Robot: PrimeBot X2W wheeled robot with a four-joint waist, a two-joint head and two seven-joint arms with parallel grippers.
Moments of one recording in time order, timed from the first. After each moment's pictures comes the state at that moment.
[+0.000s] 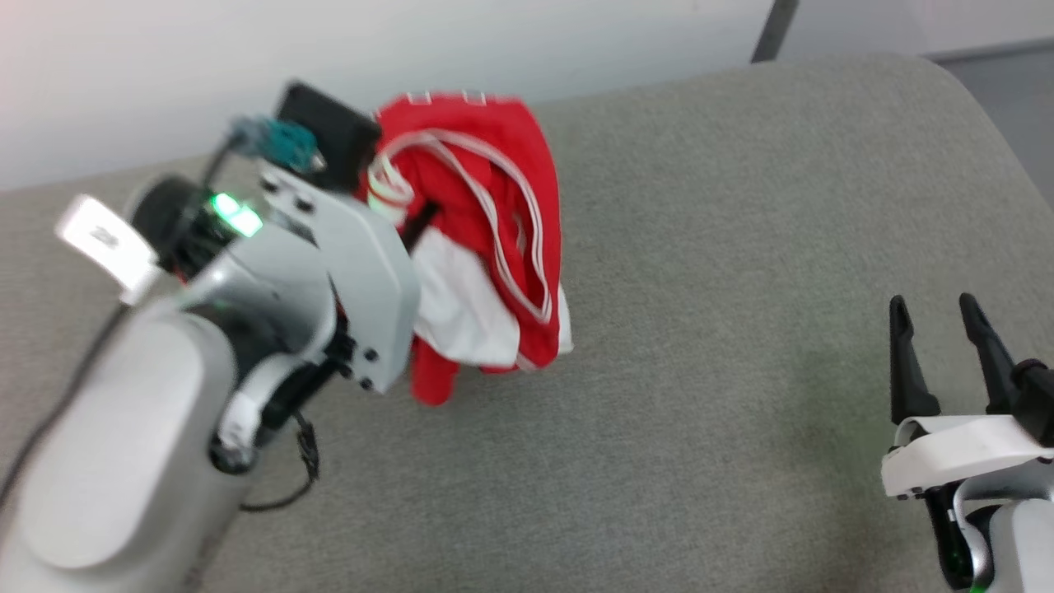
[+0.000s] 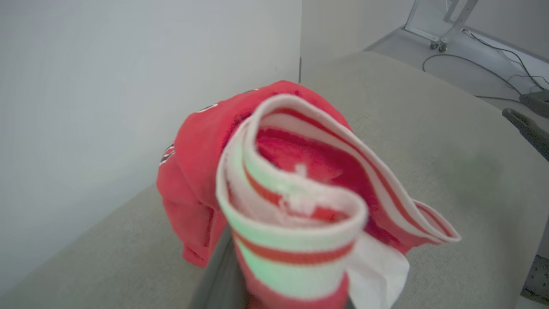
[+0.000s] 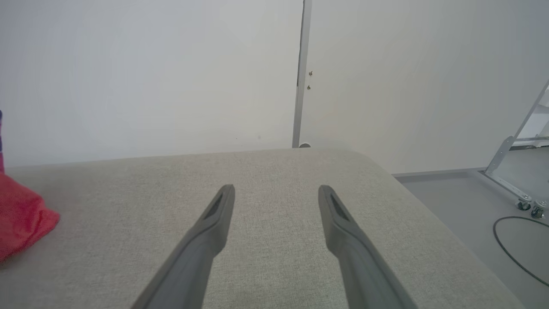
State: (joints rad) left arm -0.72 0.50 -0.45 -0.18 -0.59 0.06 0.81; right arm -0.25 -0.12 -0.10 0.23 0.13 0.13 -0.19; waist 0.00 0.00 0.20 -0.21
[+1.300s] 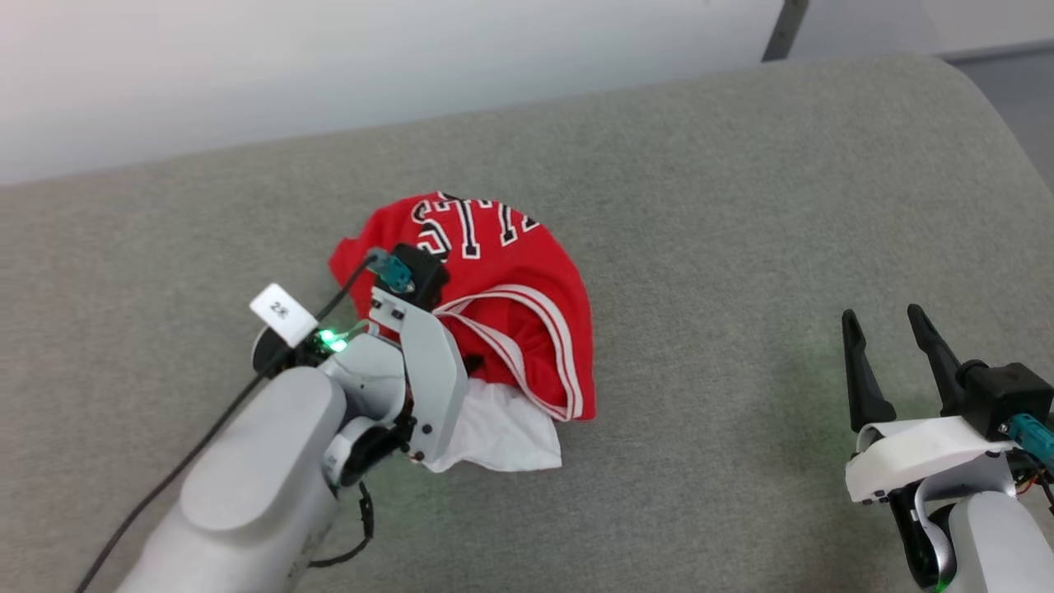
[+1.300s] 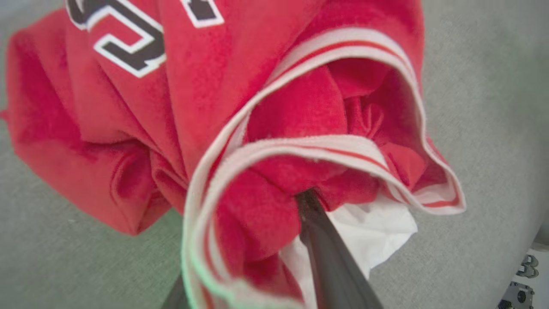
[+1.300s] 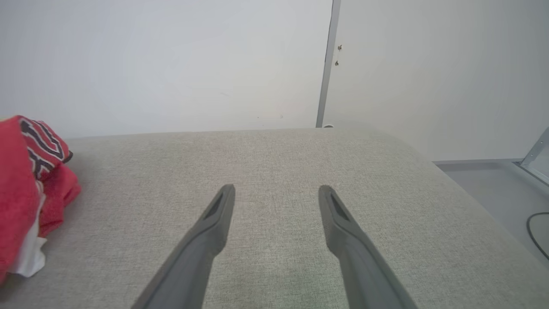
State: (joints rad) left arm -0.68 0.35 -0.61 0.40 -0.62 -0.09 0.61; right arm -0.31 -0.12 -0.02 0.38 0.14 0.13 -0.24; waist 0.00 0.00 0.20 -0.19
